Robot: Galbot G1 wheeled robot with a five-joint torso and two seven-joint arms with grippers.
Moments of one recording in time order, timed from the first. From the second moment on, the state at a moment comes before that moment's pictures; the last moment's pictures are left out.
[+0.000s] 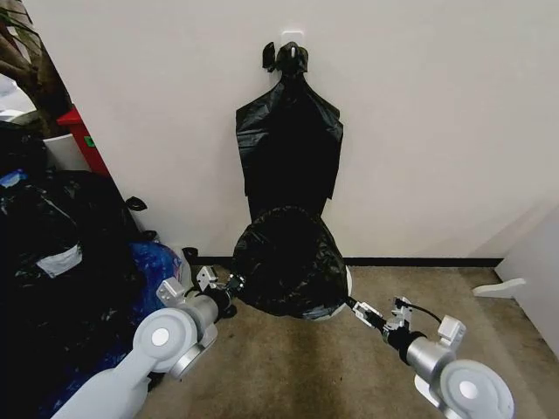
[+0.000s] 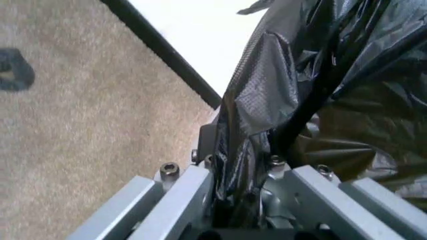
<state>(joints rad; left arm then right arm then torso) 1.11 -0.91 -0.12 -2.14 -1.77 0.08 -0.74 -1.65 1.16 0.60 2.19 1.20 -0.52 0.09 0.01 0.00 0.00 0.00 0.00</state>
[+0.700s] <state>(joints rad) 1.16 -0.90 -0.06 -2.11 -1.27 0.13 -0.62 -1.68 1.16 0.60 2.51 1.06 -0.50 0.24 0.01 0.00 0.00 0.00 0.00</state>
